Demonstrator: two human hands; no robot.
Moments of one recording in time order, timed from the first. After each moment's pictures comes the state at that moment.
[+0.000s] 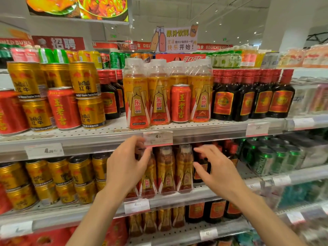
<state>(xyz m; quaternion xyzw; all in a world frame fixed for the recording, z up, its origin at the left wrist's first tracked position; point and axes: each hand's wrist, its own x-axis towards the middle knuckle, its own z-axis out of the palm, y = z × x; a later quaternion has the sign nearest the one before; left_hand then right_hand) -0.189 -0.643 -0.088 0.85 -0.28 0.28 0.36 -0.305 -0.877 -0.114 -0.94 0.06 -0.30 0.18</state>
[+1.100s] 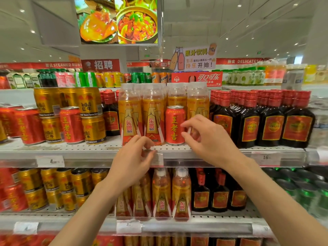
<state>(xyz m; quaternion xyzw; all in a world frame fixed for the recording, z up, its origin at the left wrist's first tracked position) -0.194 -0.698 -0.033 0.87 -0.29 0.27 0.30 -0.253 -0.925 0.012 -0.90 -0.14 -0.38 0.15</state>
